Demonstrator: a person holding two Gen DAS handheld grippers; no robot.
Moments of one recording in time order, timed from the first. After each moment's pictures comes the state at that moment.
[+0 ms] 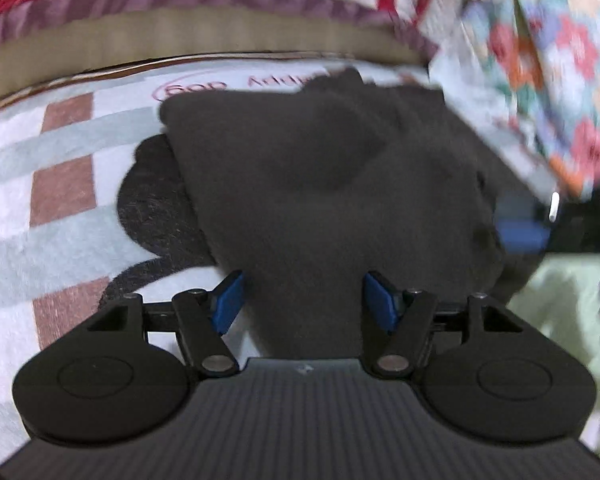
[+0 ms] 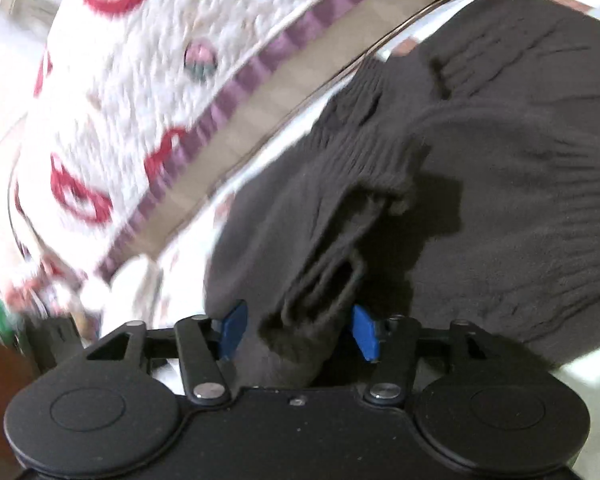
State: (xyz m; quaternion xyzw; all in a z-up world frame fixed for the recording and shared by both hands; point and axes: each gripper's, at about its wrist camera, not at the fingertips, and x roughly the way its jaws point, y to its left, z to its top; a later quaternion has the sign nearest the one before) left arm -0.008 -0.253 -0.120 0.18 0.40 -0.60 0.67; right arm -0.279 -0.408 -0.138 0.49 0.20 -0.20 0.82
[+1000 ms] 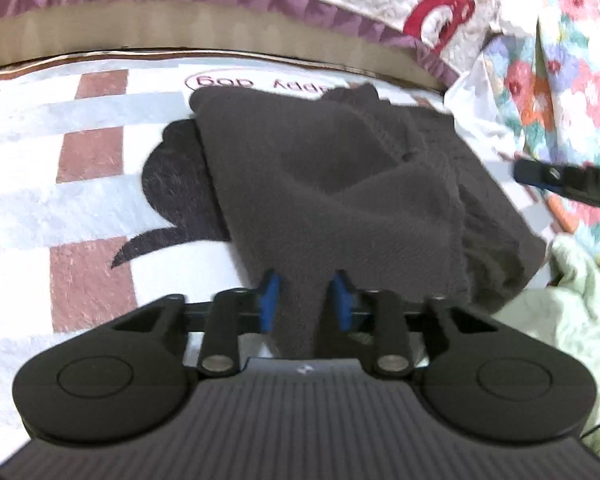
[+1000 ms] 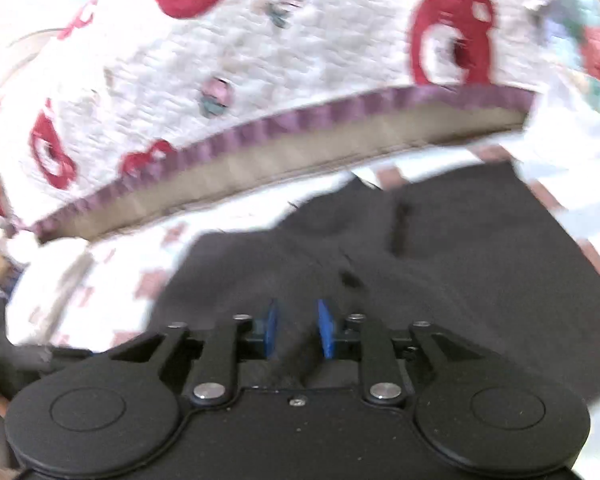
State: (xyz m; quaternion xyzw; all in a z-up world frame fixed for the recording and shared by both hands) left arm 0.007 -0.218 -0.099 0.08 0.44 -0.57 0.69; right arm -0.259 -0.438 -0.068 0.27 0.26 -0.25 0.89
